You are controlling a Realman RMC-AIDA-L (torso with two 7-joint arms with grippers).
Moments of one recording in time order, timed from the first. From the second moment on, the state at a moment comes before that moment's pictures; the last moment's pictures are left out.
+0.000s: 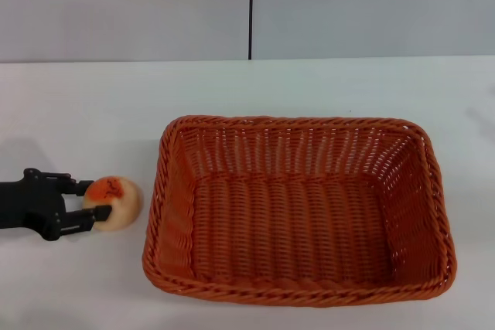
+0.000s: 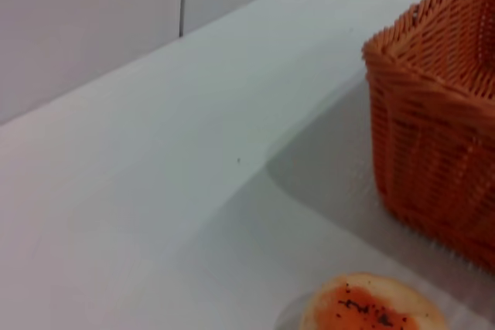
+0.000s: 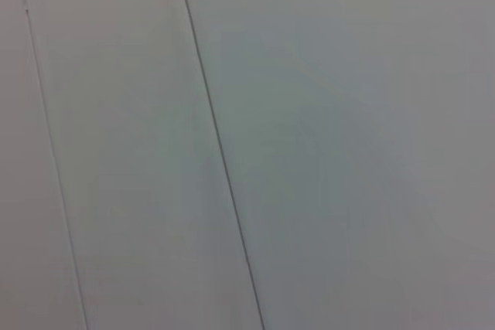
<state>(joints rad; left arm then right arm) -0.34 -2.07 0.64 0.88 2.31 1.54 -1.39 0.19 2.06 -0.47 -1.04 1.67 1.80 -1.54</state>
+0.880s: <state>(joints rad) -0.34 -2.03 0.35 1.00 2.03 1.78 -1.40 0.19 2.05 -0.47 -1.01 1.67 1.80 -1.55</state>
